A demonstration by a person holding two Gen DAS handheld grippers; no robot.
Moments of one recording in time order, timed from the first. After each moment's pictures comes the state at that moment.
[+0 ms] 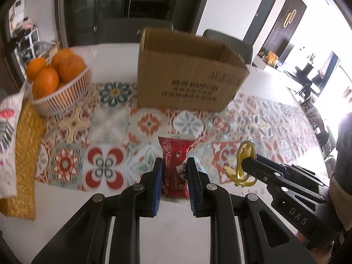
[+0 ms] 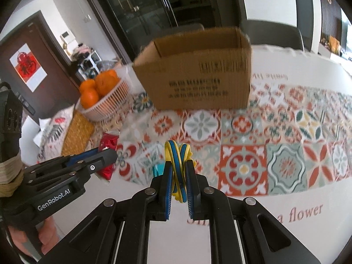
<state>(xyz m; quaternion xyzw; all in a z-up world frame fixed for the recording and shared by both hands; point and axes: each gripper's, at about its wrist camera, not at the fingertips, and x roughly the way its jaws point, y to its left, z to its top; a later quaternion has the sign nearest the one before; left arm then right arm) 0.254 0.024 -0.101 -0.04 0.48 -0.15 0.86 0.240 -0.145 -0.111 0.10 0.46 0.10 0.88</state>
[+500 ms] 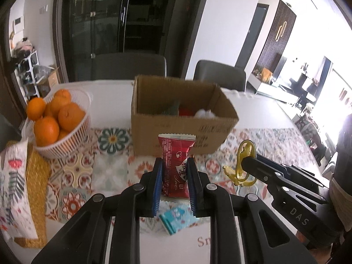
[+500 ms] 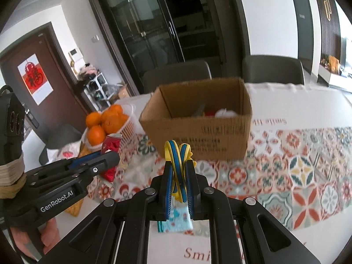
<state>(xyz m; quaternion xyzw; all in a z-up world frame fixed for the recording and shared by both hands) 0.289 0.012 -0.038 -0.04 0.41 -0.16 0.90 0.276 -0.155 -0.049 0.09 0.38 0.11 0.91</state>
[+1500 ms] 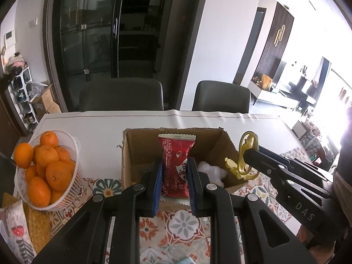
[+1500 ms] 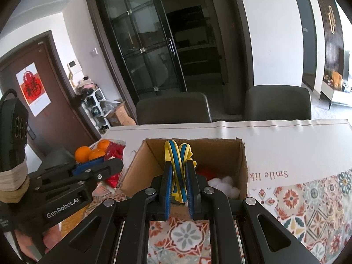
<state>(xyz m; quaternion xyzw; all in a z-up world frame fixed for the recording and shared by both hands) 0.412 -0.021 0.004 -0.03 0.38 -0.16 0.91 0.400 -0.177 -0.008 0.08 0.34 0.11 0.93</state>
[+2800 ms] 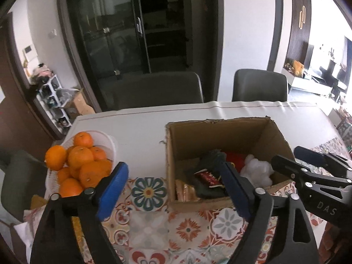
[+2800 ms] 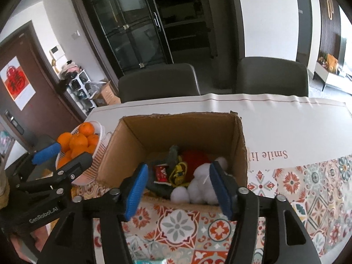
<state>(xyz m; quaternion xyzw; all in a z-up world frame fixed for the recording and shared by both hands) 0.420 -0.014 -0.022 0.05 0.40 -0.04 0.92 0.427 -0.175 -0.045 0.08 0.42 0.07 0.90</state>
